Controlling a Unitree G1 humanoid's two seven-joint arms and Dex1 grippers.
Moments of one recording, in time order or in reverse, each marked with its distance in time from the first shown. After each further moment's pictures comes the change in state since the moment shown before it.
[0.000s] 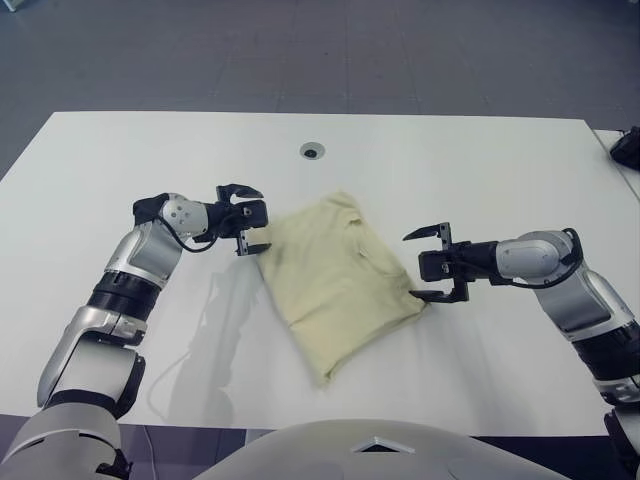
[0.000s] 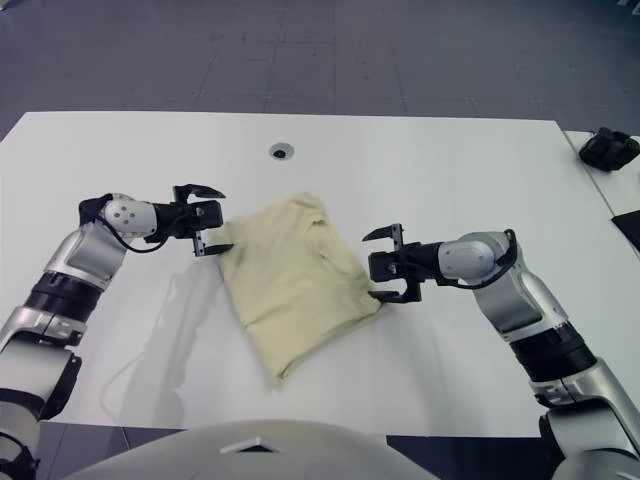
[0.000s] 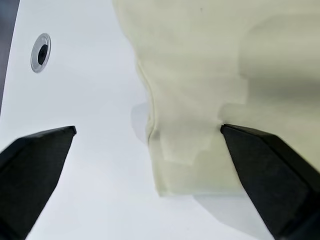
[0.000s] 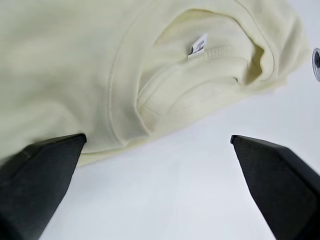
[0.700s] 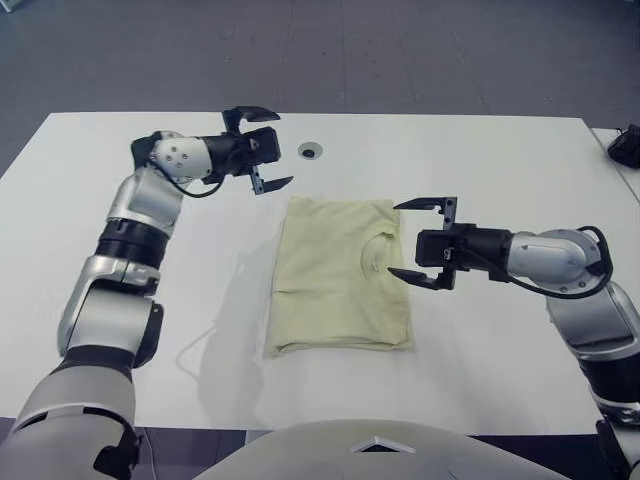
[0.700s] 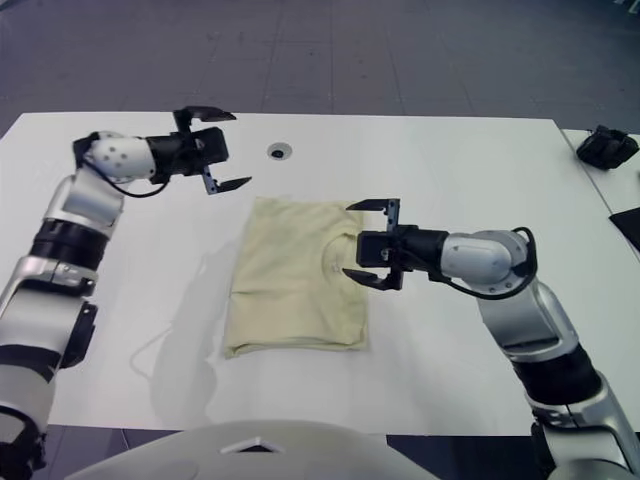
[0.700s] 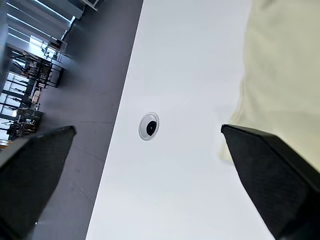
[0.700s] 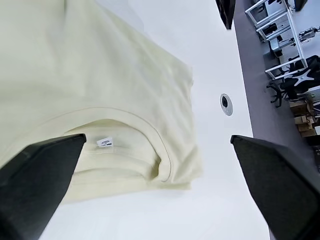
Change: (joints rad) left arm -0.058 0.021 0.167 -0.091 -0.152 -0.096 -0.001; right arm 0.127 0.057 -0.195 -0.310 0.074 0.173 -0.112
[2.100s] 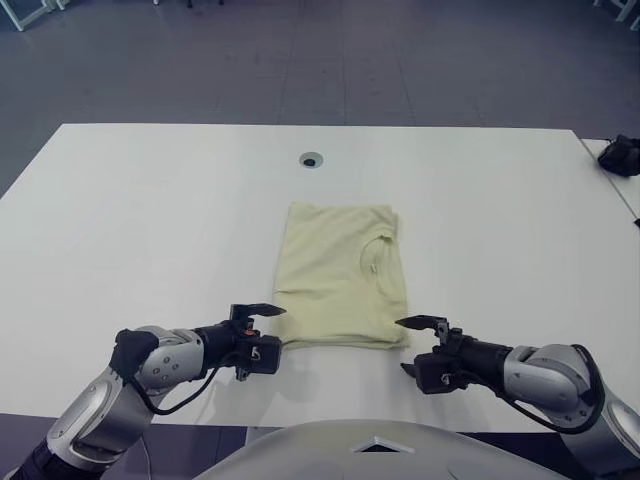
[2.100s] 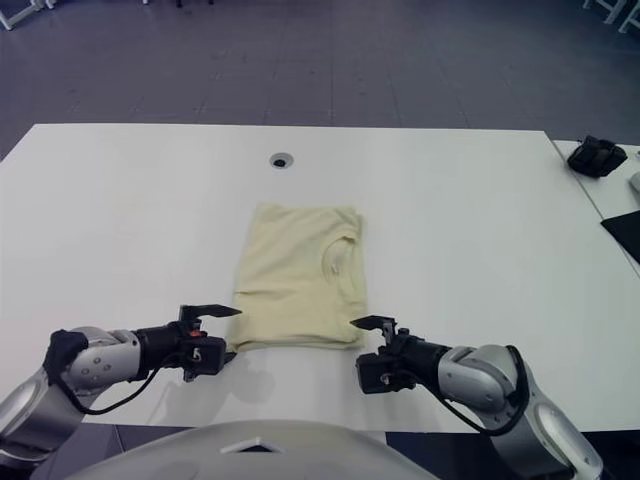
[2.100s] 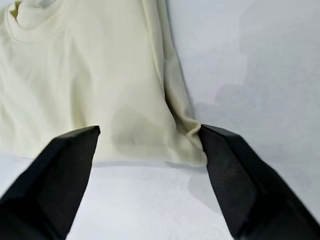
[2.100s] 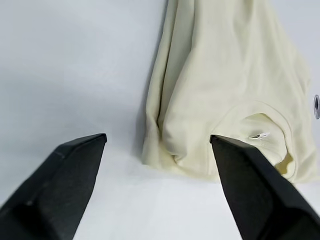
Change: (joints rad) left arm 0.977 0.209 -0.047 -1.013 0.233 0.263 -0.008; right arm 0.516 -0.061 0.092 -0.168 -0.309 -0.176 -0.131
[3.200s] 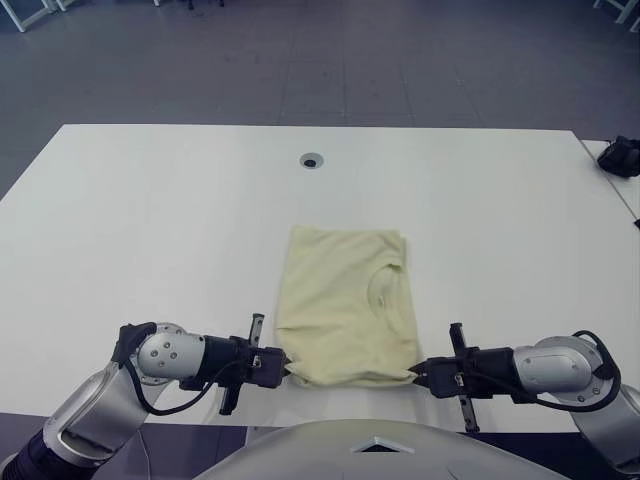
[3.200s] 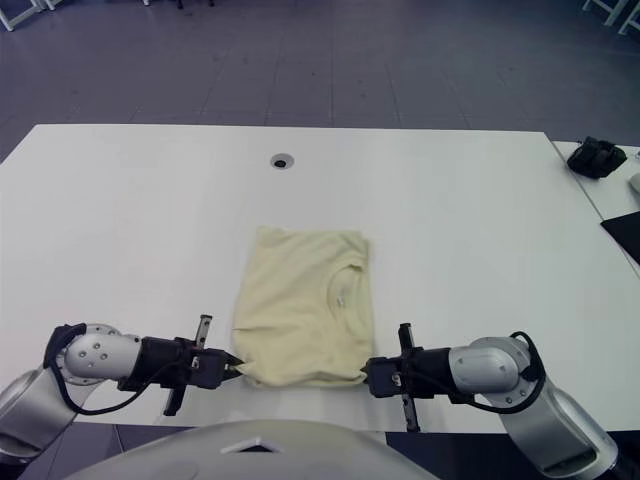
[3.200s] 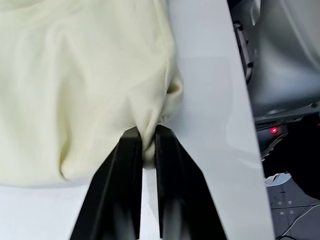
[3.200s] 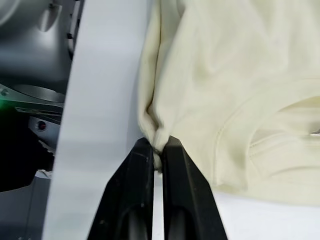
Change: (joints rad) left arm -0.056 0.053 0.001 -0.111 -0.393 0.312 -0.245; right arm -0.034 -0.131 -0.041 -0.069 0.414 0.312 0.312
